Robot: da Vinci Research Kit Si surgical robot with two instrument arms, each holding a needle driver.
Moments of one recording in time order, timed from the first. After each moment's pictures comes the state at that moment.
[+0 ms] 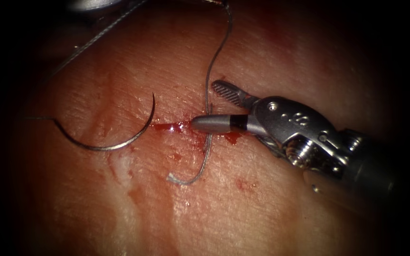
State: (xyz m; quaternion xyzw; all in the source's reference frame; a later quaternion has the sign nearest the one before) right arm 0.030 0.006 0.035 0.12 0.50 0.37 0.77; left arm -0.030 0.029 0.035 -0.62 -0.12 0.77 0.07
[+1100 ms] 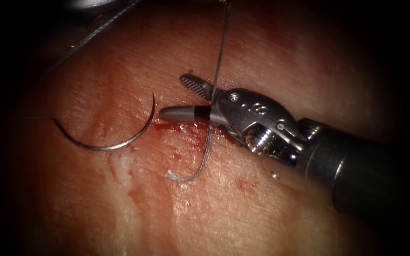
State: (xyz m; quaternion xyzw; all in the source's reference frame) right arm 0.034 0.007 0.037 0.13 0.51 0.37 0.76; left arm -0.031 0.029 0.034 -0.63 -0.12 0.77 0.07
